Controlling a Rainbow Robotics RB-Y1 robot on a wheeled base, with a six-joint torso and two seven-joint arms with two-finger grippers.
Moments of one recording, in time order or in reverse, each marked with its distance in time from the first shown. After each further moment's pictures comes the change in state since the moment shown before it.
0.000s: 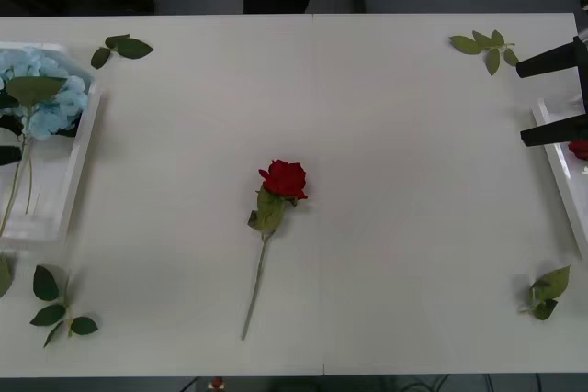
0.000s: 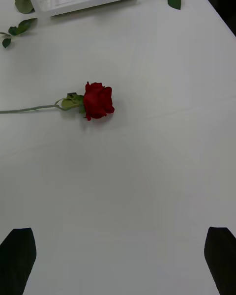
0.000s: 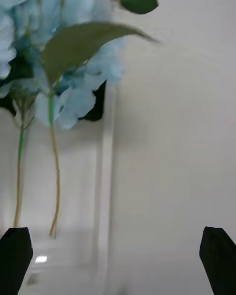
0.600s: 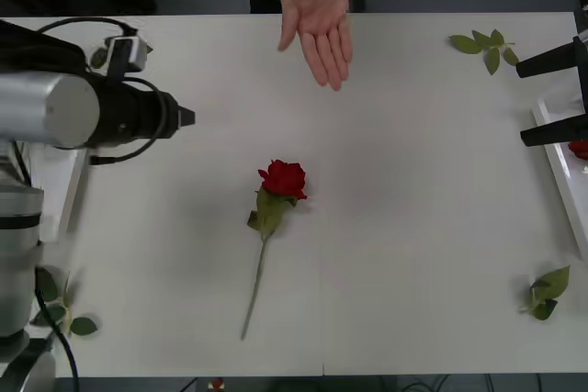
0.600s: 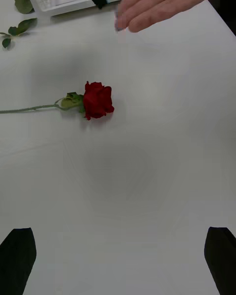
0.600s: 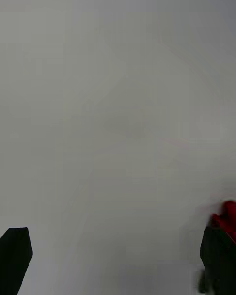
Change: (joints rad) right arm 0.000 0.000 0.000 0.001 0.000 0.000 0.000; left arm -0.319 -0.328 -0.525 -0.015 -0.560 0.002 0.297
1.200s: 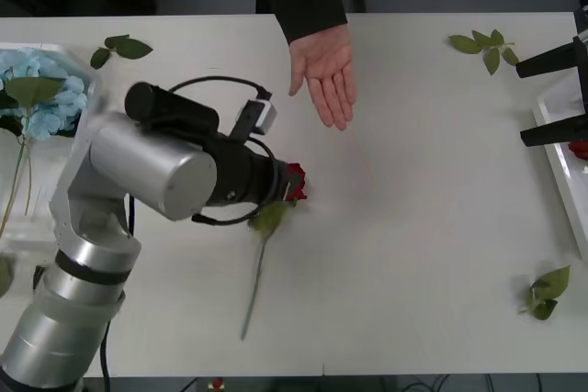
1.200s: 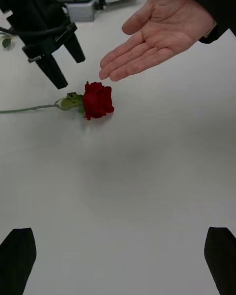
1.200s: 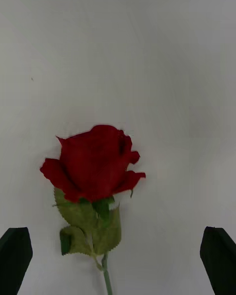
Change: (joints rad) right arm 0.000 0.000 0.000 0.000 0.000 0.000 0.000; left arm 0.095 -0.095 -0.362 -0.074 -0.010 -0.020 0.015
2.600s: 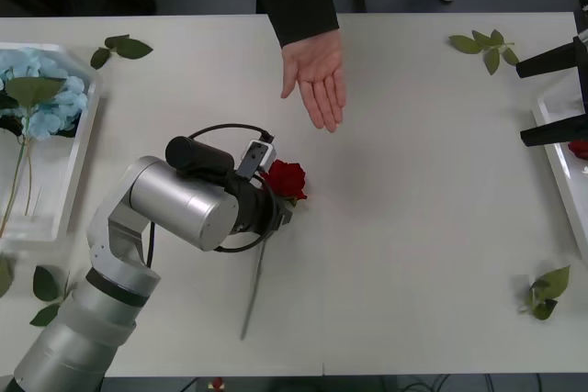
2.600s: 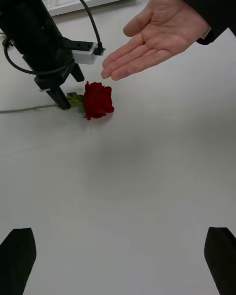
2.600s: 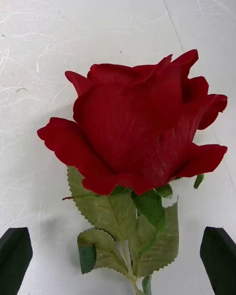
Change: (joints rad) right arm 0.000 0.000 0.000 0.000 0.000 0.000 0.000; left arm 0.033 0.000 -0.069 0.221 -0.100 -0.184 -0.051
